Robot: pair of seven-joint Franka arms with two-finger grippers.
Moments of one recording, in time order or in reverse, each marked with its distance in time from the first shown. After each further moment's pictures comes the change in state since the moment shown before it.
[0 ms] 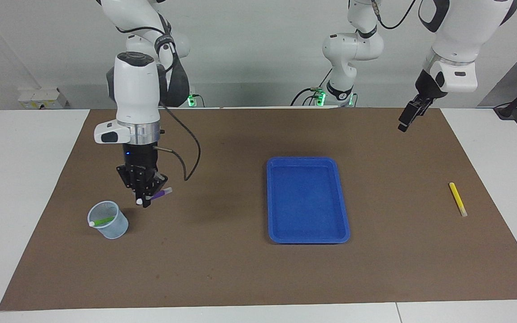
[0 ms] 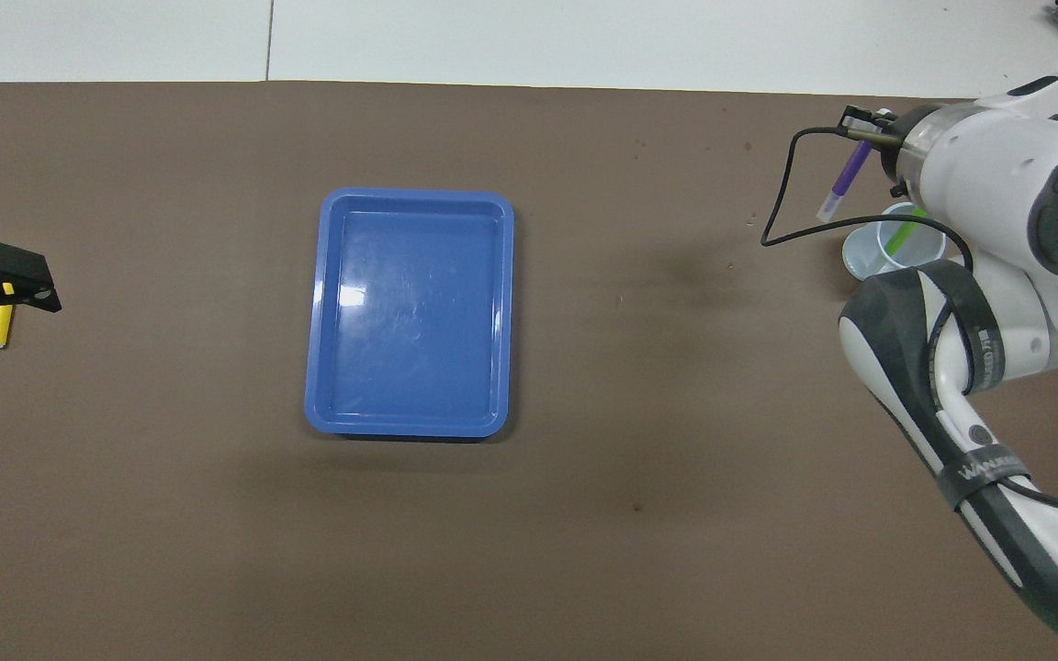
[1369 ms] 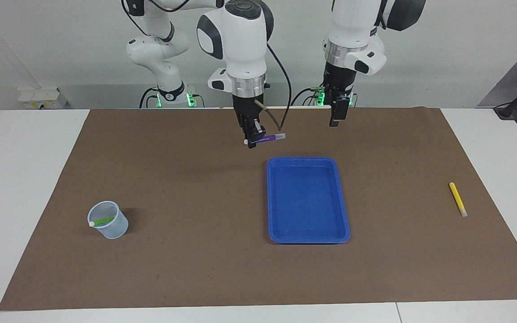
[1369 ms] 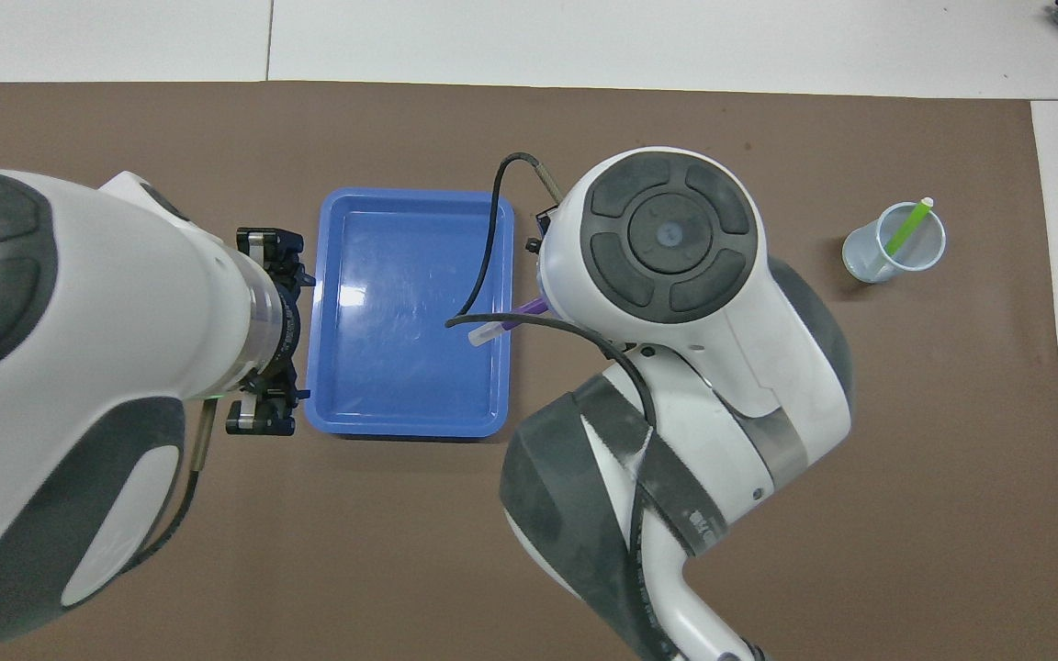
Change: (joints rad) left arm -0.473 0.010 -0.008 0.003 0.027 0.112 -1.602; right arm 0.510 0.030 0.006 0.351 0.262 -0.760 1.106
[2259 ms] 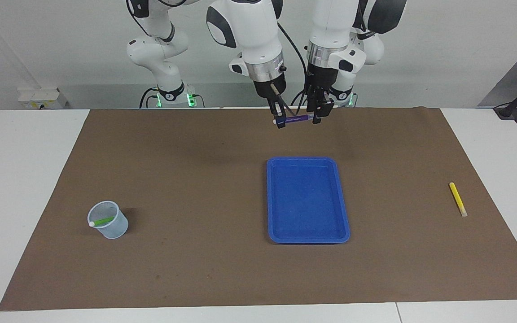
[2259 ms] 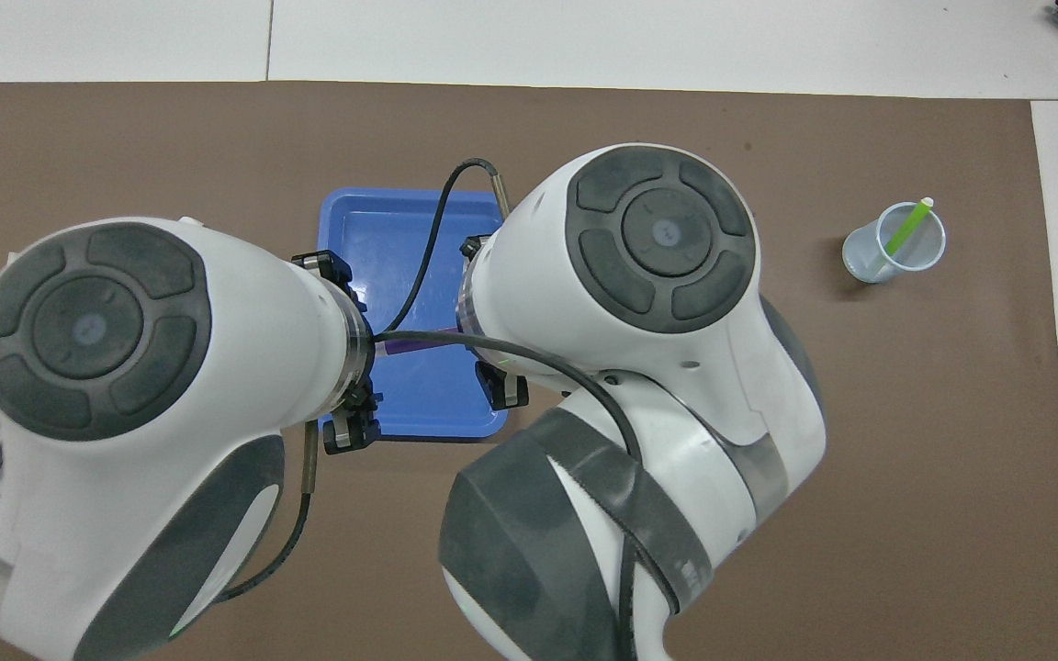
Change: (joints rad) left arm -0.078 0.022 -0.020 0.001 -0.002 0.028 -0.338; right arm 0.059 0.028 0.012 0.114 0.263 -0.043 0.339
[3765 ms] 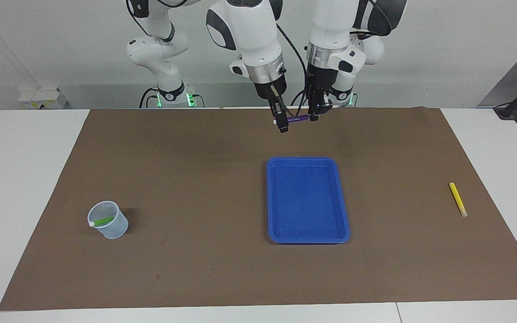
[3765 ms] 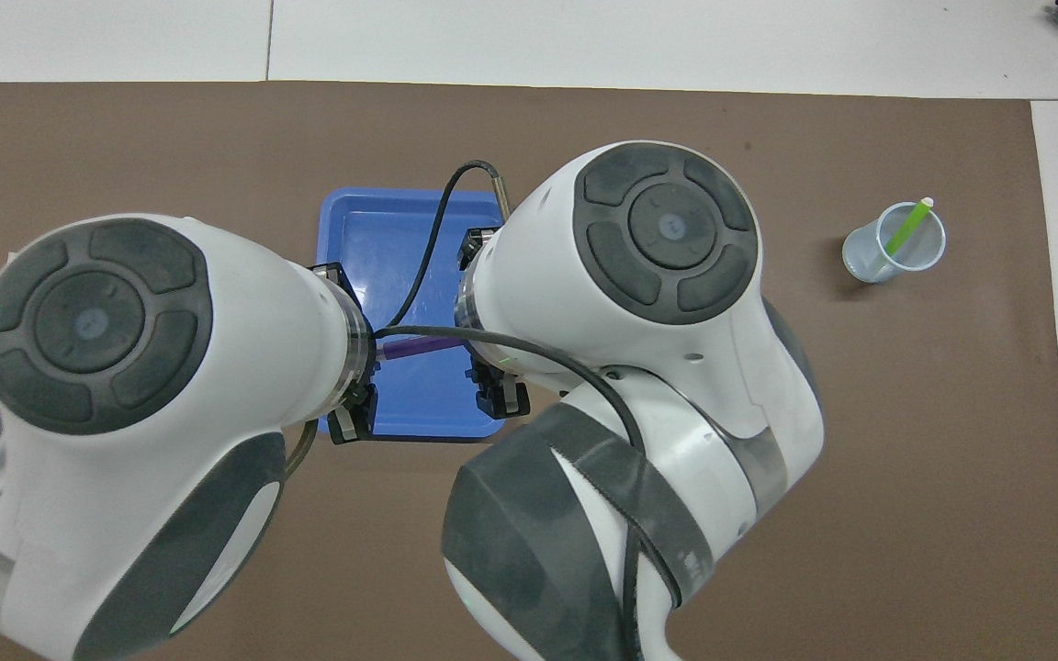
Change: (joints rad) left arm 0.000 0.004 0.000 0.003 -0.006 -0.005 -0.001; right arm -0.003 0.001 0.000 -0.008 0.030 0.005 0.008
